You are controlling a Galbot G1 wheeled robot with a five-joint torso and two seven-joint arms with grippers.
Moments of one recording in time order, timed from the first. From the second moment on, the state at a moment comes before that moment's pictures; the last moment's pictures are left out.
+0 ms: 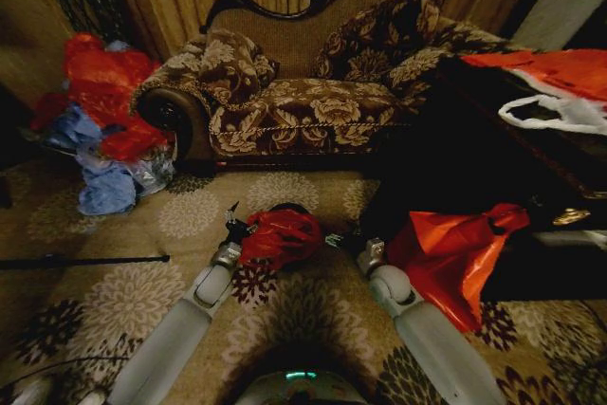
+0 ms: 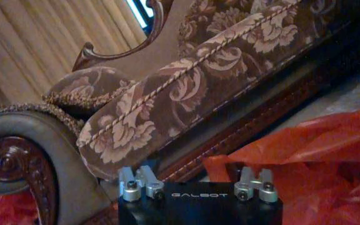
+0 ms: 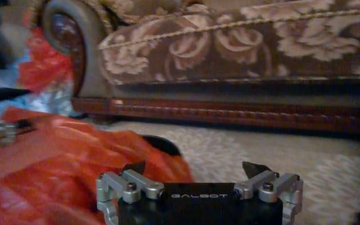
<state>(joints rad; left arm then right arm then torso) 1.03 -1.06 -0.19 -1.70 0.08 0.08 -0.22 -0.95 1.10 0.04 1.75 0.52 -0.23 0.06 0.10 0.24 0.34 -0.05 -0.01</state>
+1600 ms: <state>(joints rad) 1.03 -1.07 -0.19 -1.71 0.06 0.10 -0.22 -0.83 1.22 -0.12 1.53 0.41 -0.18 0.10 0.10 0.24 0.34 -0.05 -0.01</state>
